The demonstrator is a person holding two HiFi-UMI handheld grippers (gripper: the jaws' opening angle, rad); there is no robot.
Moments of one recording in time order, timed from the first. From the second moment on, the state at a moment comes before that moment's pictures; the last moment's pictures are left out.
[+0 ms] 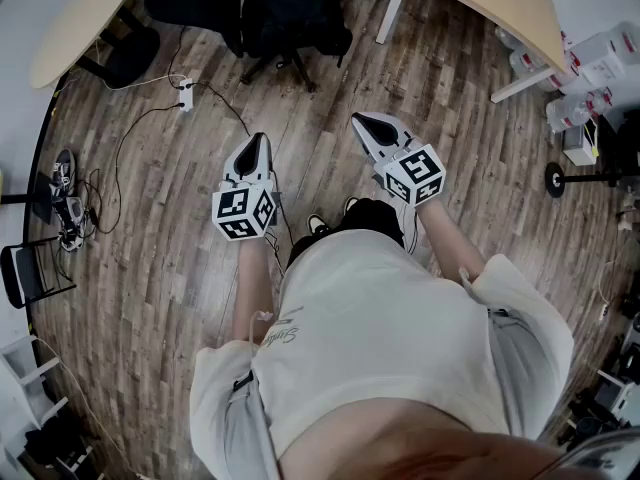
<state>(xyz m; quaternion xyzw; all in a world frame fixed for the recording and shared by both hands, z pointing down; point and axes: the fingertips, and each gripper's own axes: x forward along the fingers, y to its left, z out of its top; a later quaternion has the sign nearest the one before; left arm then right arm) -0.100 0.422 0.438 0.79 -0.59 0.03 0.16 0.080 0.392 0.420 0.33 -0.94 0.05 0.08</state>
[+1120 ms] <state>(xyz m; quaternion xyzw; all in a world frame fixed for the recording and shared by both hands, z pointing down) -0.097 0.303 0.444 0.79 -0.58 0.07 0.18 0.064 0.290 0.439 0.29 -0.95 0.07 0.08</state>
